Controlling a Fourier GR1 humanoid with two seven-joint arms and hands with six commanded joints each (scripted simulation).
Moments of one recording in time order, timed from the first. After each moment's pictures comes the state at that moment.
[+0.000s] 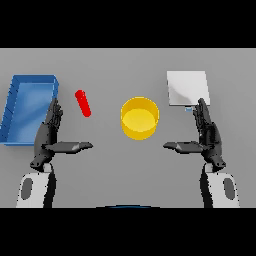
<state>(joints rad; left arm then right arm) 0.00 0.00 0.00 -1.57 0.00 0.00 0.00 0.00 0.00 0.00 -1.57 0.00 0.00 0.00</state>
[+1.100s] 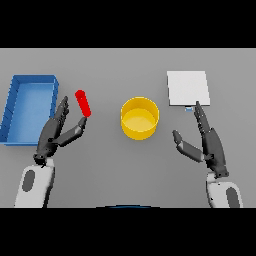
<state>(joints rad) -0.08 0.07 -0.06 -1.51 -0.12 -0.03 0.08 0.09 -0.08 0.10 -1.70 0.18 0.01 -0.12</state>
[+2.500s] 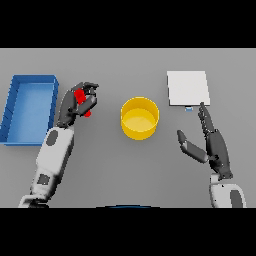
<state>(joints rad) -0.57 0.01 0.12 -0.81 -0.13 0.10 -0.22 0.11 -0.09 0.09 -1.73 0.16 0.01 -0.09</state>
